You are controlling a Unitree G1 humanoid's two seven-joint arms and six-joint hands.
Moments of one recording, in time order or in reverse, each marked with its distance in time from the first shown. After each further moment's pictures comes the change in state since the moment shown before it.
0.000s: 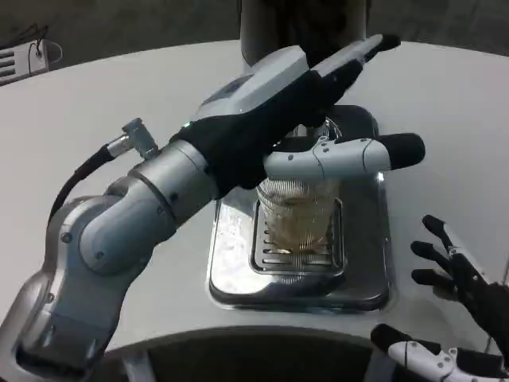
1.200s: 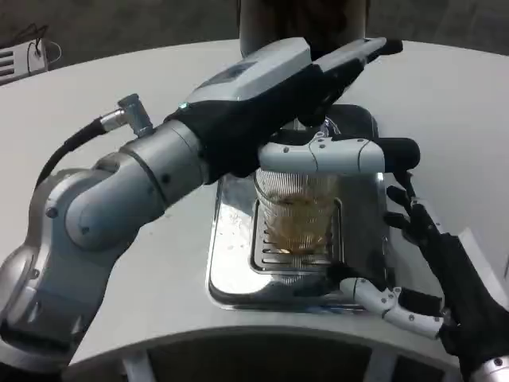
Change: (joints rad) left arm -0.067 0.069 0.001 0.030 0.000 -0.028 -0.080; right arm -0.260 0.094 0.169 0.192 -0.110 0.038 -0.213
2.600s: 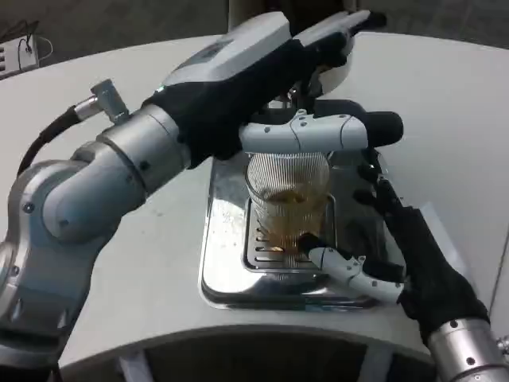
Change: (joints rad) left arm 0.015 -0.020 0.083 -0.005 -0.010 -0.033 0.020; right arm -0.169 0.034 0.054 0.150 -0.003 0.020 -0.053
